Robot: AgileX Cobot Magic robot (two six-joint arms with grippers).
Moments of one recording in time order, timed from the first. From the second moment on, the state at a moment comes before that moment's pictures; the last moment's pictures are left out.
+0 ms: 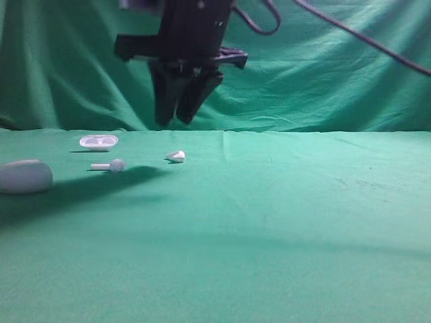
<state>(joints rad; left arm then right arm) 0.02 -0.01 0.02 -0.03 0.35 0.02 0.69 2.11 -1.70 -0.04 0.78 -0.16</state>
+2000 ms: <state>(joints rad) 0.02 -0.01 0.02 -0.03 0.35 0.02 0.67 2.14 -2.02 -0.19 1.18 0.12</state>
